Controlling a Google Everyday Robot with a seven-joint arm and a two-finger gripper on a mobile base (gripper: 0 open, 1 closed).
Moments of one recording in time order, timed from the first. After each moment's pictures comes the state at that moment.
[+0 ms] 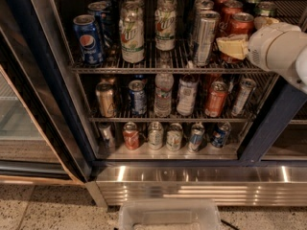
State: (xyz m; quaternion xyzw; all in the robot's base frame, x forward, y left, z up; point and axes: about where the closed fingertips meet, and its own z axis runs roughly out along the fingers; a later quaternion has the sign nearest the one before) arm 0.633 -0.232 0.979 -0.23 0.74 -0.06 0.63
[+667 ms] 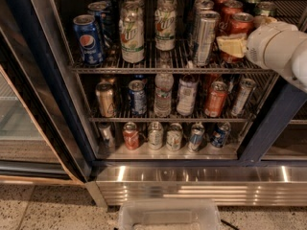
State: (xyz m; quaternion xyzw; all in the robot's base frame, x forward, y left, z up) arm 0.646 -0.237 0.976 -0.22 0.74 -0.07 0.63
